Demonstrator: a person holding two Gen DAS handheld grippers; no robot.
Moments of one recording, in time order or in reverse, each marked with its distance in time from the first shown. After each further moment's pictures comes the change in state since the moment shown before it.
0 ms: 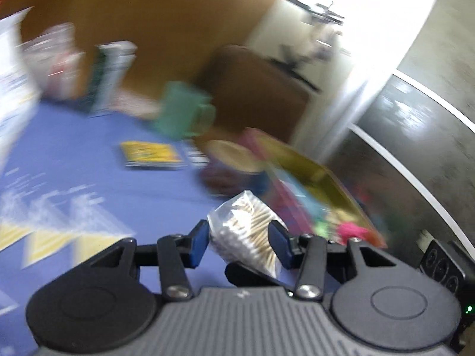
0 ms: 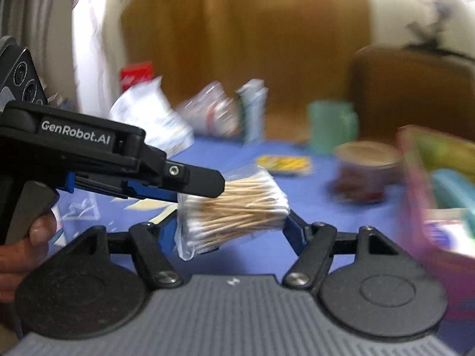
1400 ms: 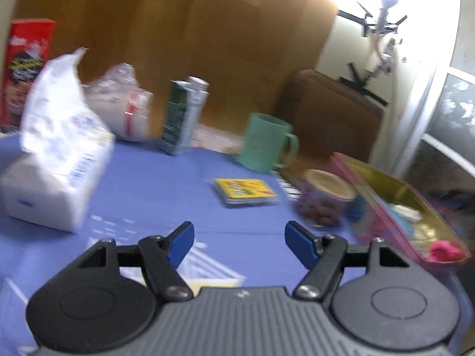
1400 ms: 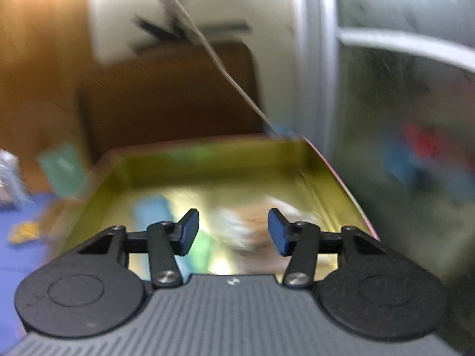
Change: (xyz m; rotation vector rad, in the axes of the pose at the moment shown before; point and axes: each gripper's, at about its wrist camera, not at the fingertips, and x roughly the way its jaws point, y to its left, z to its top) left arm -0.017 0.057 0.007 0.057 -0.127 0.374; right arm -0.049 -0.242 0.065 0.273 0.023 -0.527
